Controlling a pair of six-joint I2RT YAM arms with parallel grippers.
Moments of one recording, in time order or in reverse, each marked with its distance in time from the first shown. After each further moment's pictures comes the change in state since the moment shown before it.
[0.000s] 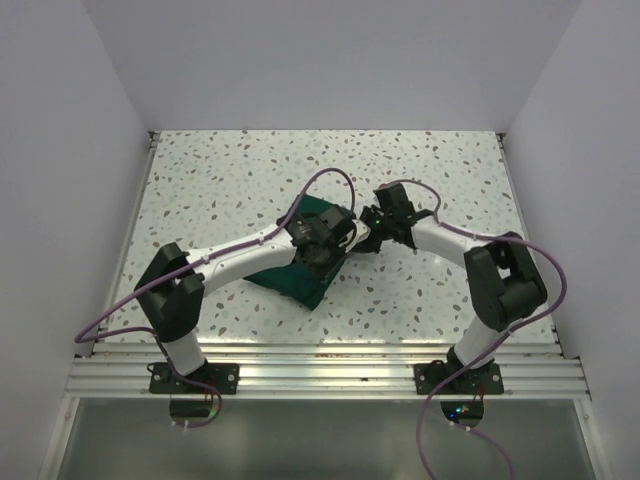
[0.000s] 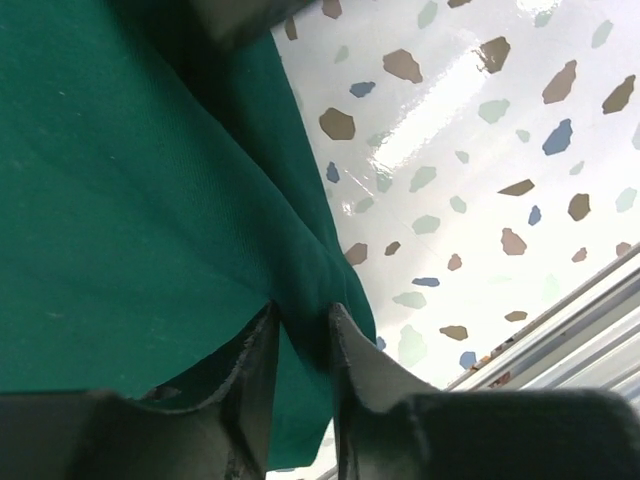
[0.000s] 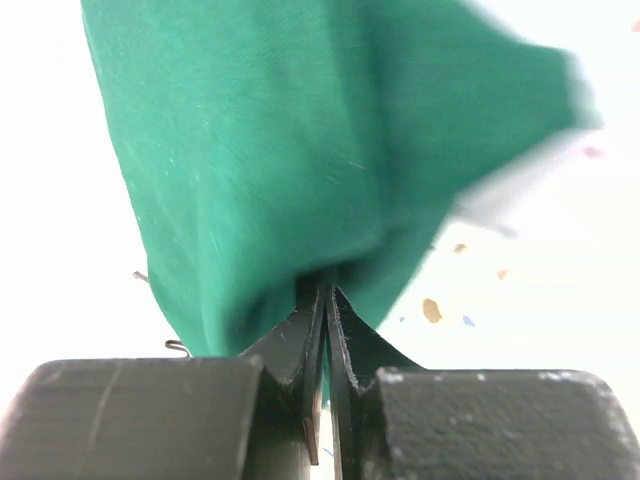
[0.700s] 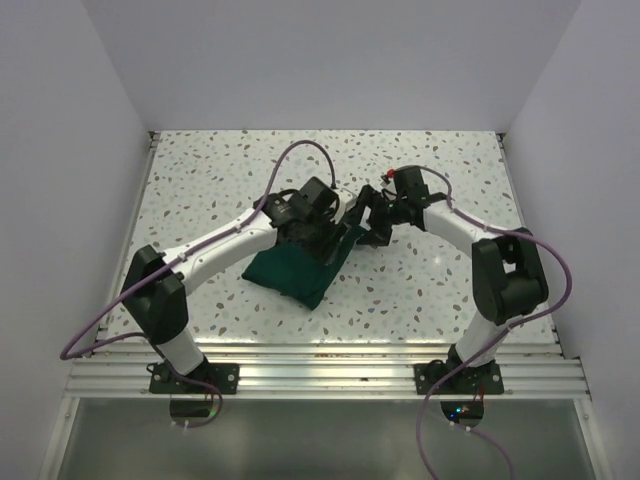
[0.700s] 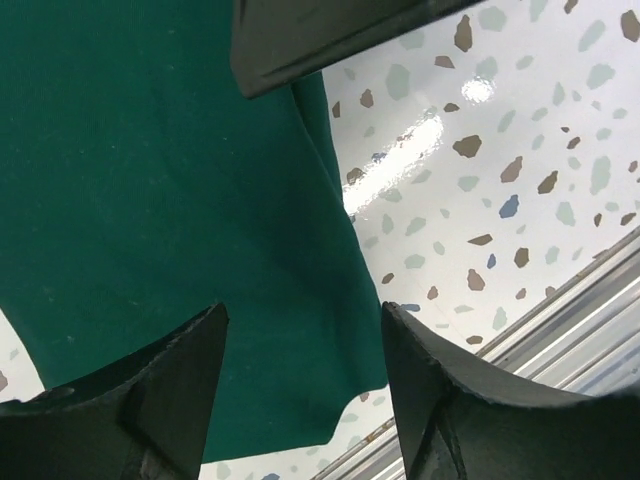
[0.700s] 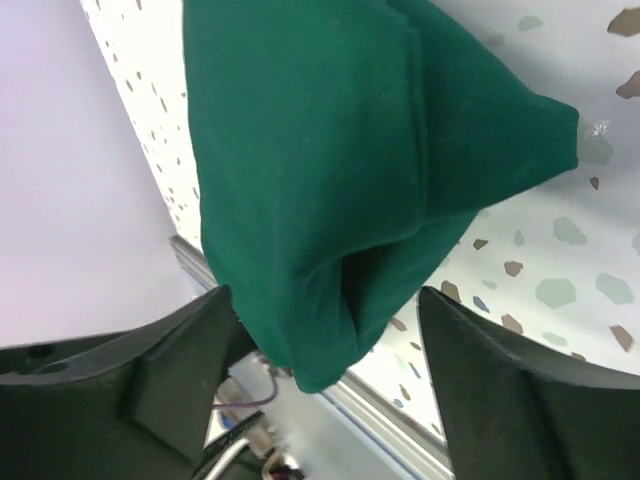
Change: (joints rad) left arm 0.114 -0.068 0.069 -0.003 0.099 -0.064; right arm -0.131 -0.019 0.129 -0.163 -0.182 -0.127
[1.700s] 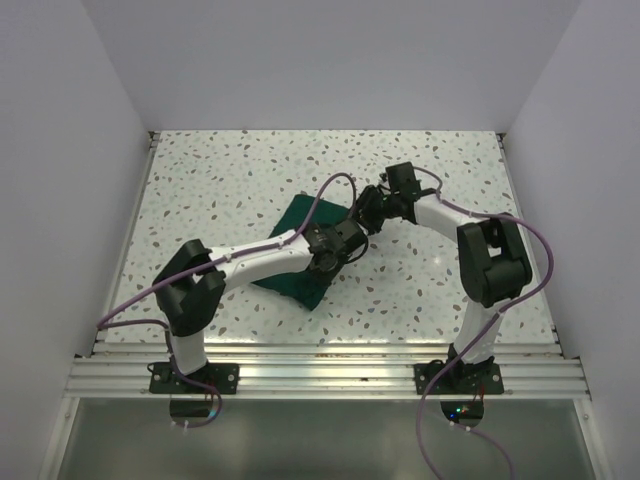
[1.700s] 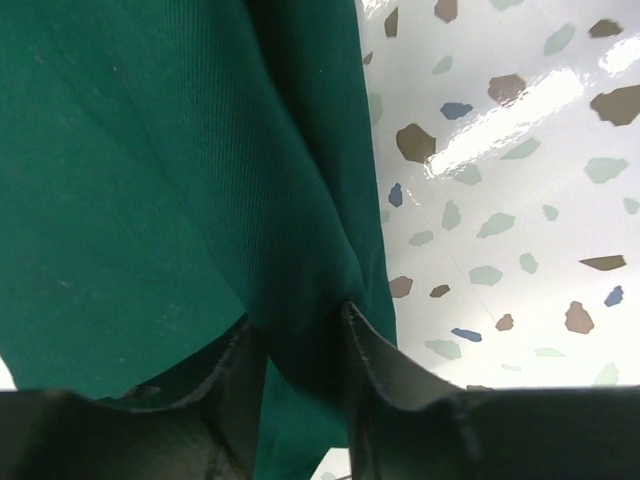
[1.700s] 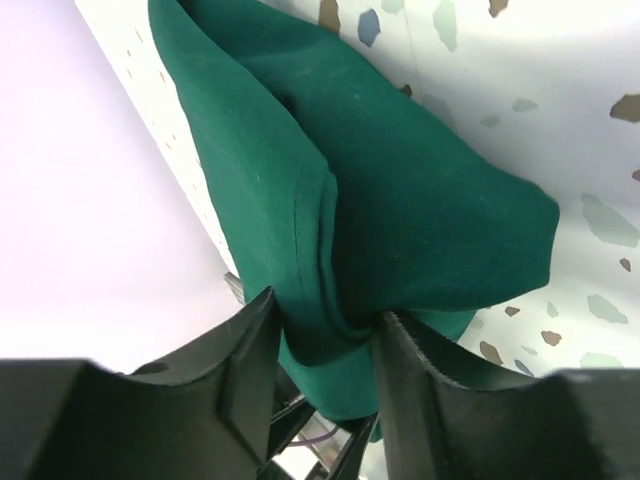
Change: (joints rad) left arm -0.172 0.163 -0.039 -0.027 -0.332 -0.113; right arm -0.001 0.170 0.074 0.104 -0.006 0.209
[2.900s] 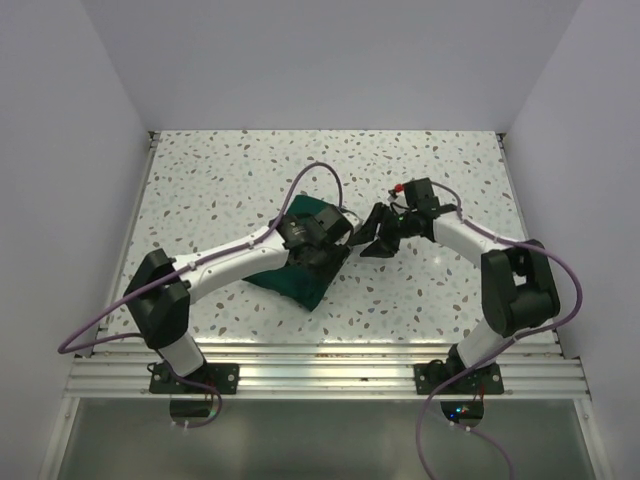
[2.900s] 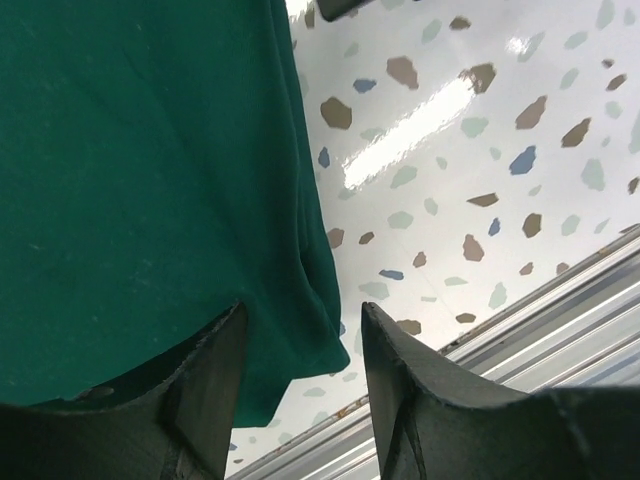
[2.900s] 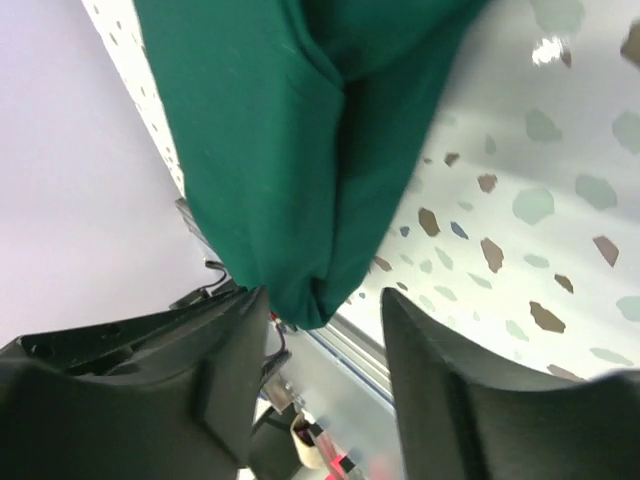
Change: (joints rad) left arm 0.046 -0.161 -0.034 0.004 0.203 -0.029; right arm -0.039 -0.225 -0.187 -0.138 -0.091 -0.207
